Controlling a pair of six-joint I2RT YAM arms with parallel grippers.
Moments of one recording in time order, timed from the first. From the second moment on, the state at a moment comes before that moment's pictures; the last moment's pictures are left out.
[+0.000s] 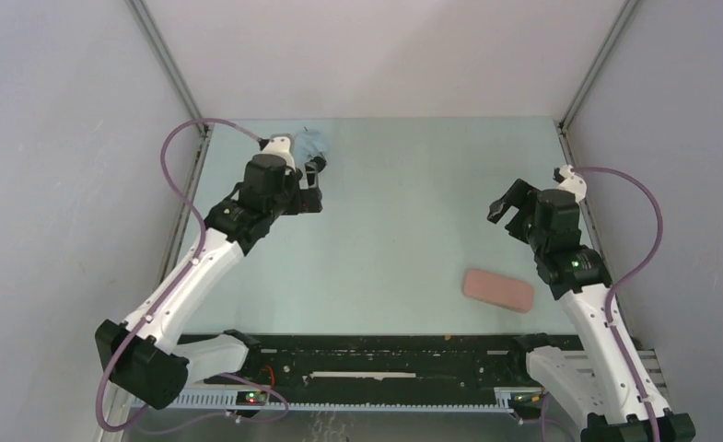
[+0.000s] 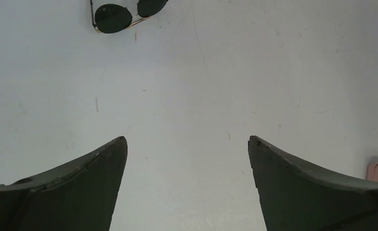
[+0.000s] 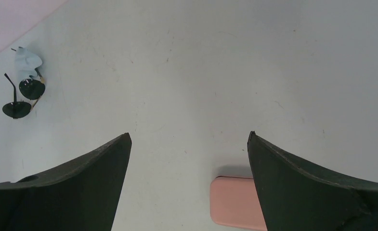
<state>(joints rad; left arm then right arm) -0.44 1.16 1.11 -0.52 -0.20 -0.32 0.16 0.83 0.86 -0.54 0.19 0.56</state>
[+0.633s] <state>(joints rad) -0.42 0.91 1.25 -0.59 -0.48 -0.33 0.12 0.82 0.85 -0.61 0.28 0.71</state>
